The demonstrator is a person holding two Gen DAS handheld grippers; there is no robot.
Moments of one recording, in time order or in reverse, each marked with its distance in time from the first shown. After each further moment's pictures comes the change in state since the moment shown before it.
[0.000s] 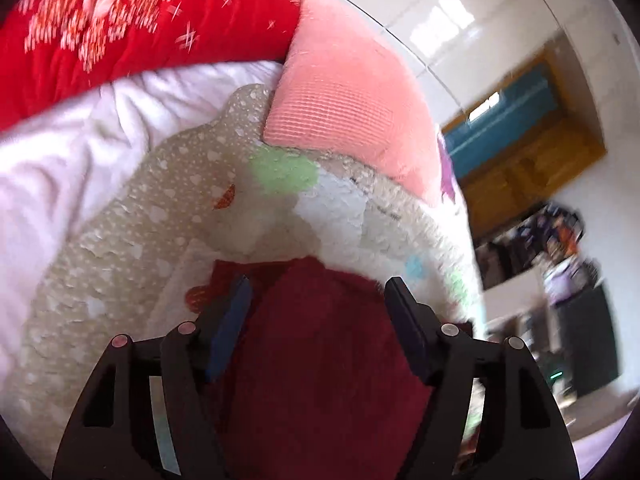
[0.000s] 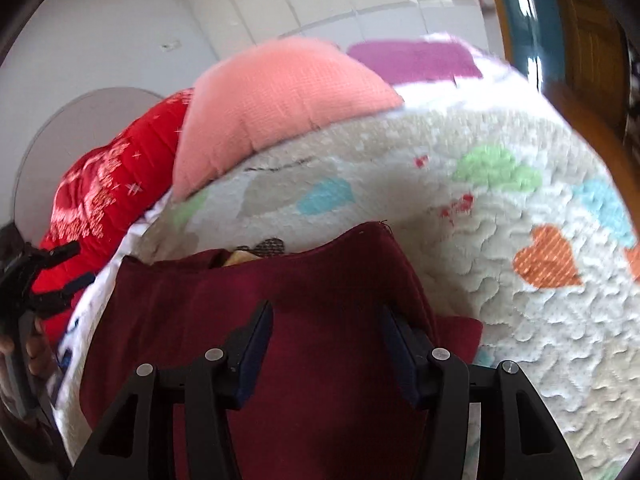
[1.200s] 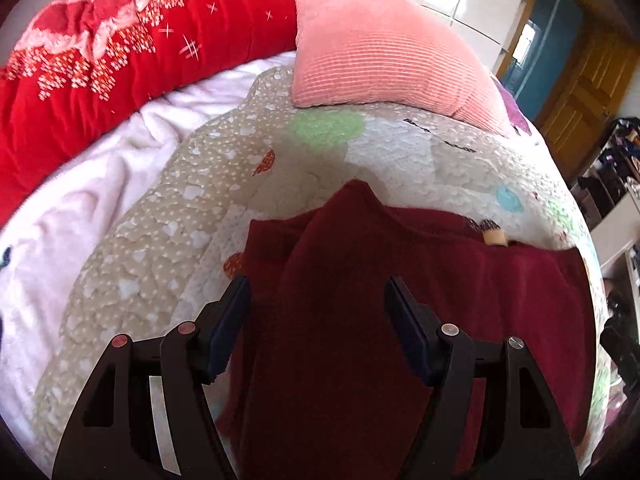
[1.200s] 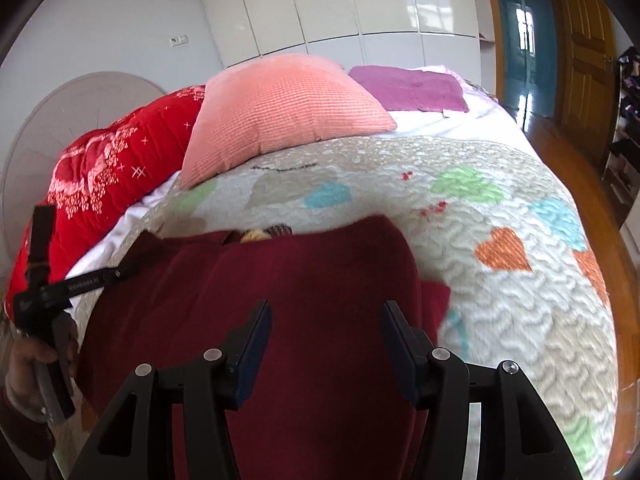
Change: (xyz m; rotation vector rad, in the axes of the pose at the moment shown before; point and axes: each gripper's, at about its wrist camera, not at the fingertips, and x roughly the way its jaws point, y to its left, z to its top) left arm 0.042 -0.023 -0.059 0.244 -0.016 0.361; right arm -0.045 0.030 -0.033 -0.066 -0.035 -0.116
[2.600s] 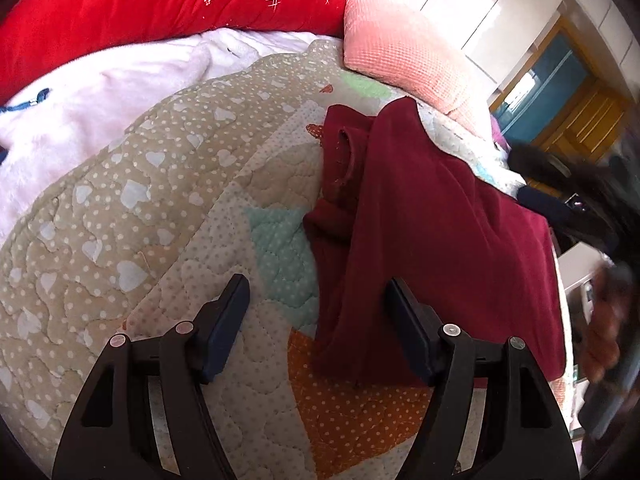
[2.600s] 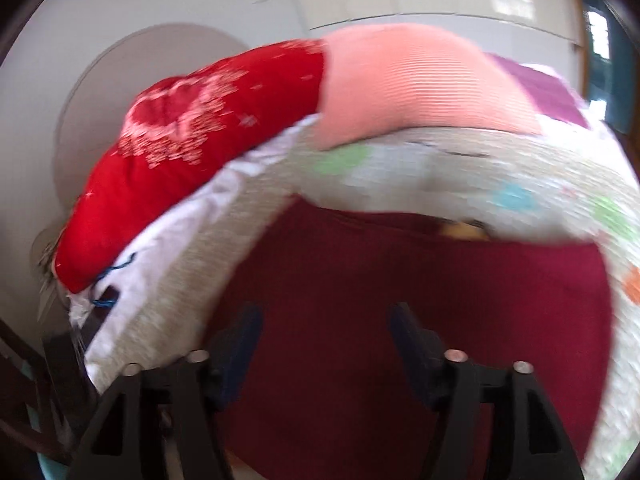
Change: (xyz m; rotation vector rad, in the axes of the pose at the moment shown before) left arm -0.052 0.072 -0.119 -0.211 -0.013 -0.175; right arm 0.051 0.173 0.028 -0.155 0.155 0.265
